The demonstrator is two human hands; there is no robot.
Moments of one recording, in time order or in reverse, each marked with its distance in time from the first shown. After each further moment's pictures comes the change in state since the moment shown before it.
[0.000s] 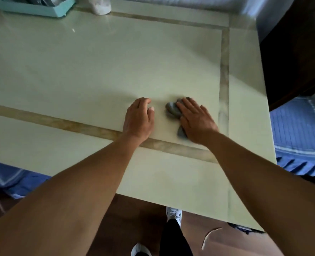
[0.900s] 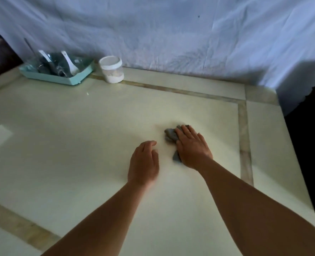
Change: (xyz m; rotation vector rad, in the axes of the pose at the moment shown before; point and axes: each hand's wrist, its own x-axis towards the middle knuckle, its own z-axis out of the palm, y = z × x) left_hand 0.162 0.000 0.036 0.000 0.080 -0.112; right_hand 0.224 0.034 -0.040 0.046 0.052 0.014
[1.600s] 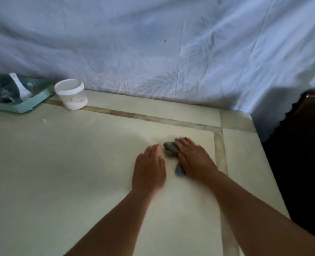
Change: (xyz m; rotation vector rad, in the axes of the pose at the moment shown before) left_hand 0.114 0.078 0.090 0.075 -0.002 0.180; right_hand 0.081 0.116 -0.038 -0.032 0.045 -0.072
